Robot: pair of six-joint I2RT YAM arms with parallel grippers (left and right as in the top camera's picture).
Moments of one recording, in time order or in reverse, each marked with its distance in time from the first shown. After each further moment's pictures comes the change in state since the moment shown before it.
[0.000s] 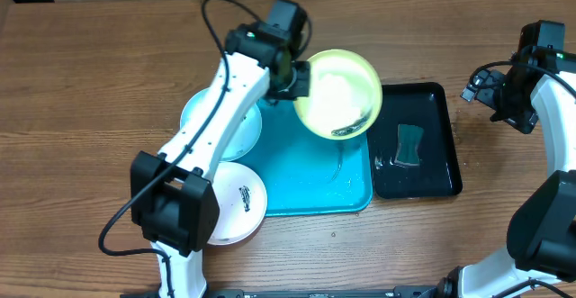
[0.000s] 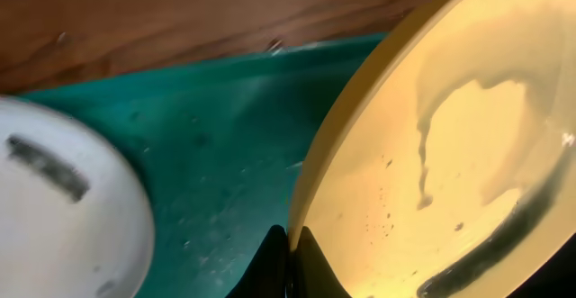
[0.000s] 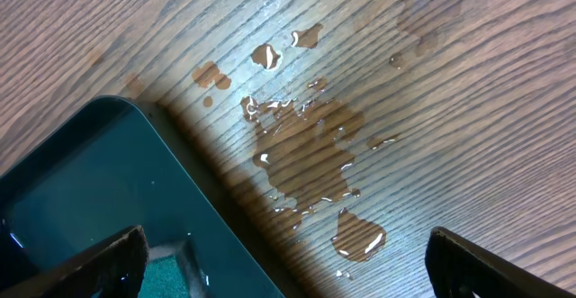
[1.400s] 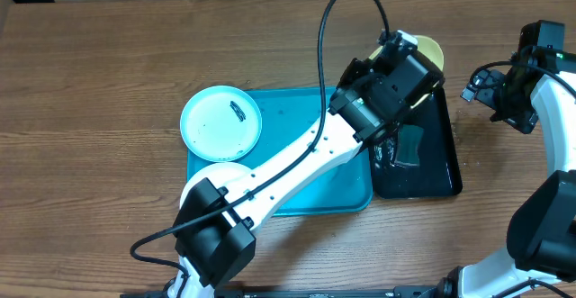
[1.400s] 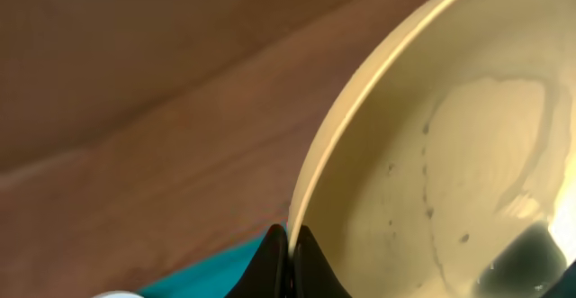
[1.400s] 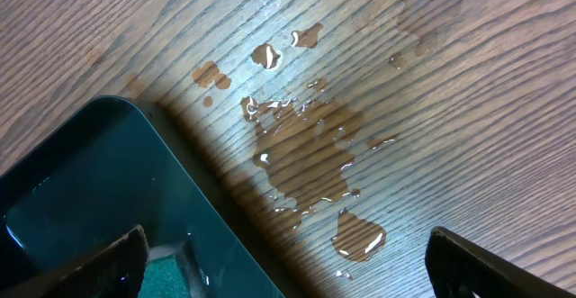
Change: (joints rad) left arm -0.445 0.002 0.000 0.415 -0.790 0.204; right arm 0.000 0.000 0.000 0.000 0.000 0.000
